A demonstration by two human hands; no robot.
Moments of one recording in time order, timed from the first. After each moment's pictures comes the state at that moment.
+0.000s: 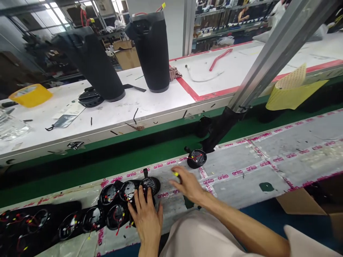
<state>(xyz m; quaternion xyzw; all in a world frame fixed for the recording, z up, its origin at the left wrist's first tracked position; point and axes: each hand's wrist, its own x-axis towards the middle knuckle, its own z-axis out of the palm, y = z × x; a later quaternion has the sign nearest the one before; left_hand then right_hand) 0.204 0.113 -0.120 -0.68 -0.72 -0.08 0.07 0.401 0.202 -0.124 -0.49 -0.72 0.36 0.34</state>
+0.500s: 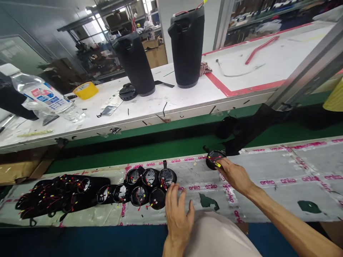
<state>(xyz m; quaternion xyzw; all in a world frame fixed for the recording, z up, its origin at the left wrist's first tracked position) 0.237 0.080 -0.112 -0.73 -0.63 -0.28 0.02 0.506 0.217 -0.138 -0.56 -0.80 0.12 0.18</state>
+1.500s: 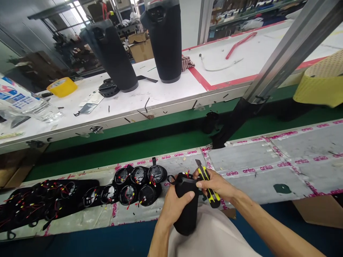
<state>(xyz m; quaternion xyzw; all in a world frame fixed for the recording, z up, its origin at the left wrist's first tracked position) 0.259 0.120 -0.062 -0.48 -0.58 -0.32 -0.58 0.469 0.165 -0.102 -0.42 -0.38 0.76 0.31</state>
